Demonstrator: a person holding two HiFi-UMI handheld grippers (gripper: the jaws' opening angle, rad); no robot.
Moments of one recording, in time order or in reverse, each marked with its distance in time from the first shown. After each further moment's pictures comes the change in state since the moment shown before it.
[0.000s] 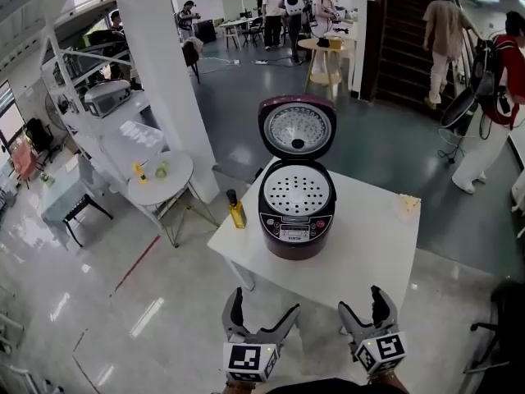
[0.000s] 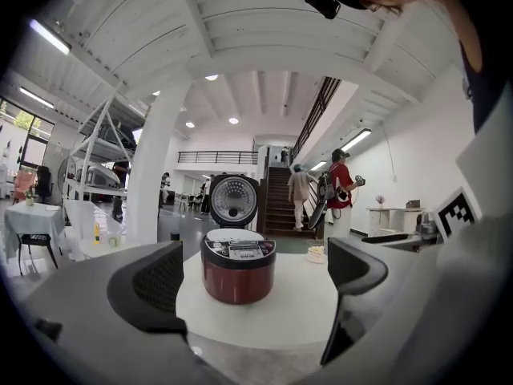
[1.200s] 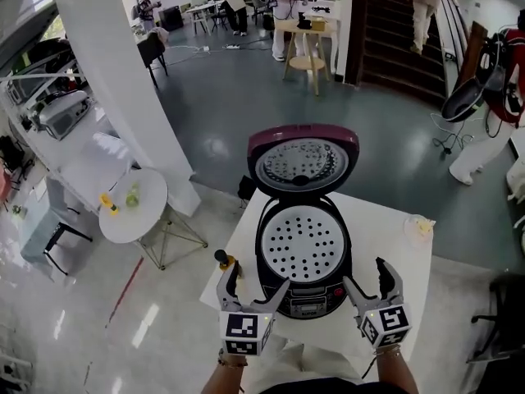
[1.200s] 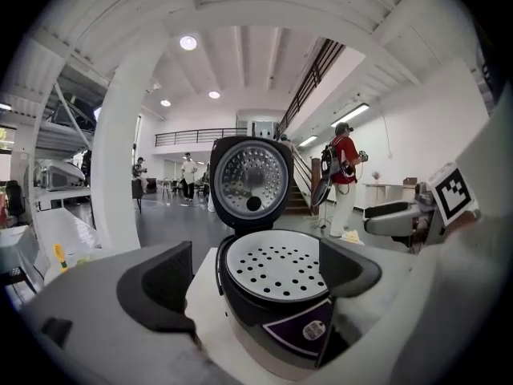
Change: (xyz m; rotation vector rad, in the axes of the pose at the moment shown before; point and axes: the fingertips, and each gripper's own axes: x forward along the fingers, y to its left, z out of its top) left arm 0.299 0.163 0.021 0.101 0.192 -0.112; right arm 0.296 -0.099 0.042 -0.078 0.103 -0.134
